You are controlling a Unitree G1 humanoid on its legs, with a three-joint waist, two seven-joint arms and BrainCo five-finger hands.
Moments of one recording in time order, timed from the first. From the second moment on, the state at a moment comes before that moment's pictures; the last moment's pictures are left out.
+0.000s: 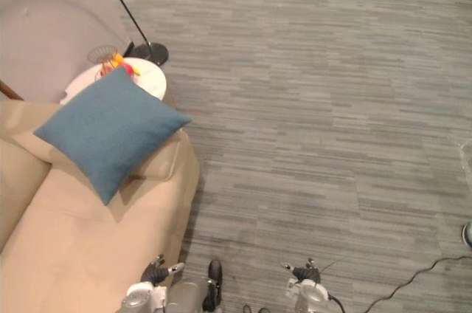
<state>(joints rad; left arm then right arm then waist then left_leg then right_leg) 0.02 0.05 0.05 1.01 -0.02 -0.13 0.08 -0.06 -0.07 -0.33 1.08 0.08 -0.10 -0.17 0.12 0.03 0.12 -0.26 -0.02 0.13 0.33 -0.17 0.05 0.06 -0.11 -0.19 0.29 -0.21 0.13</state>
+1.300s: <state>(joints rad) 0.03 0.08 -0.06 1.03 -0.02 -0.14 0.08 -0.01 -0.05 -0.35 1.08 0.12 -0.10 -0.15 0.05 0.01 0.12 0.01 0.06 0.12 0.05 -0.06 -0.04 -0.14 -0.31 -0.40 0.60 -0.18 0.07</state>
